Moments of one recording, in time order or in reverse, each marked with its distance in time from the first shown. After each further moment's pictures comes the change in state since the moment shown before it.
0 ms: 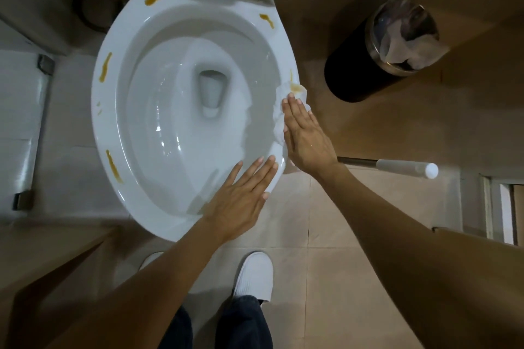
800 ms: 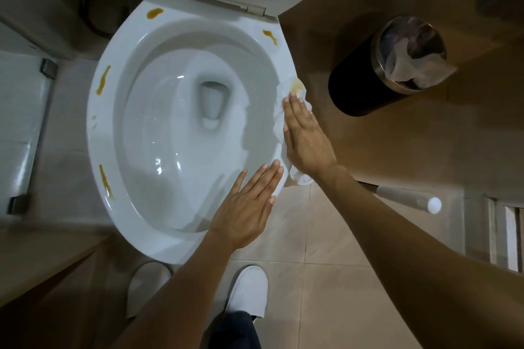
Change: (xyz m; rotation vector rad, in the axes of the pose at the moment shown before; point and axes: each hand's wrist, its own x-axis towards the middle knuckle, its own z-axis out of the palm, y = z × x) left_hand 0.029 0.009 0.005 -0.125 0.023 -0.107; right_hand 0.035 0.014 -0.005 0.066 0.035 -0.014
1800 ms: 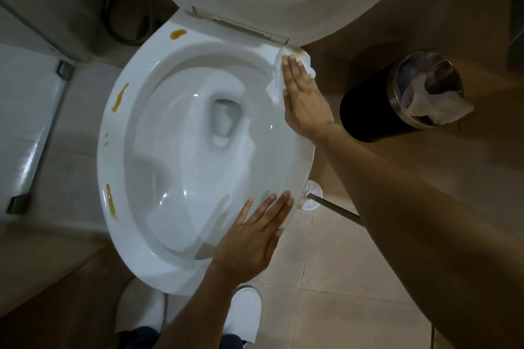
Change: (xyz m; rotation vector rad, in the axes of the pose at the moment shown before) left_hand 0.001 -0.001 -0.001 -0.191 -0.009 -0.005; right_hand 0.131 -0.004 -0.026 -0.109 0.000 -0.088
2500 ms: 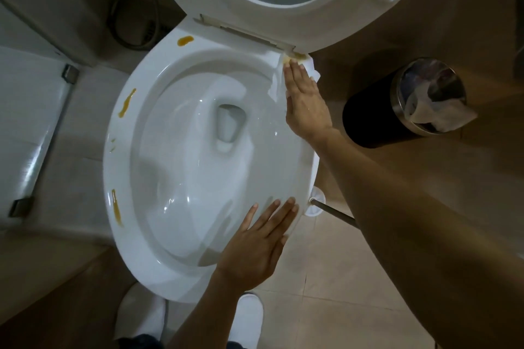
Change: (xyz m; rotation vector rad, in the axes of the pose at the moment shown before) left_hand 0.001 -0.001 -0.001 -0.022 0.003 -0.001; right_hand 0.009 -0.009 0.001 0.017 0.046 0.033
